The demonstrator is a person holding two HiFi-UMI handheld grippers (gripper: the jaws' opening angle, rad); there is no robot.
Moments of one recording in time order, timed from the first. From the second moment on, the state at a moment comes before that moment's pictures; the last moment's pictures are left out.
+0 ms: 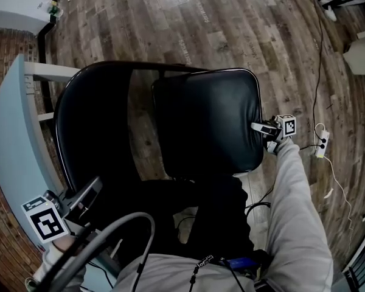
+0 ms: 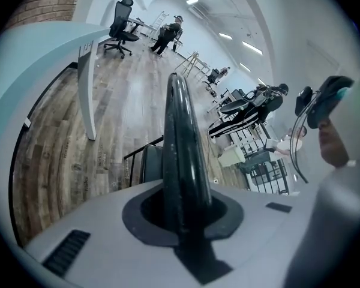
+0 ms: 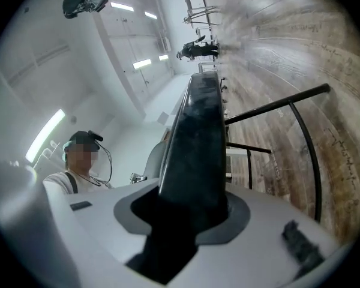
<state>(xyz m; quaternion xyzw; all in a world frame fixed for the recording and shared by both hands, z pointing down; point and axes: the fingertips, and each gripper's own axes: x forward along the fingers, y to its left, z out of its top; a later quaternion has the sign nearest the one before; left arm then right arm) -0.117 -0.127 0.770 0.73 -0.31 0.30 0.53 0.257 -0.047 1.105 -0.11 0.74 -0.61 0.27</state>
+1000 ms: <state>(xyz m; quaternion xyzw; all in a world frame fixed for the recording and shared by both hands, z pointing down) -0.192 -0.142 0.673 0.75 -0.40 0.20 0.49 0.358 0.045 1.025 -0.39 0.64 -0.64 0.18</state>
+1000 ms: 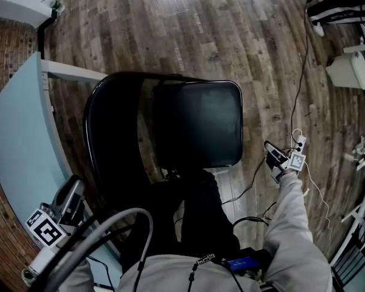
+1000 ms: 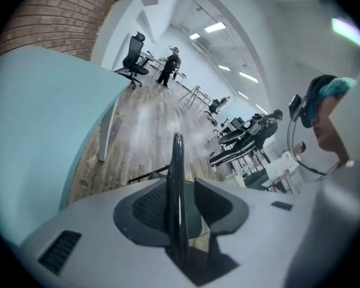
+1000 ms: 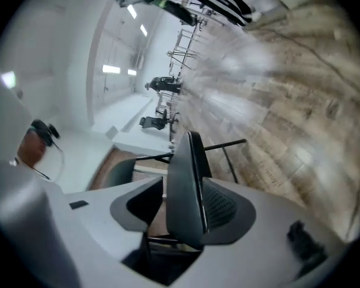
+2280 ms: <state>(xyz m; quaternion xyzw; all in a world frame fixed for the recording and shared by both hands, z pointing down) -0.204 -0.131 0.378 0.86 -0.45 0.02 0.25 0.252 -0.093 0.432 -0.62 0.74 -0.28 -0.01</state>
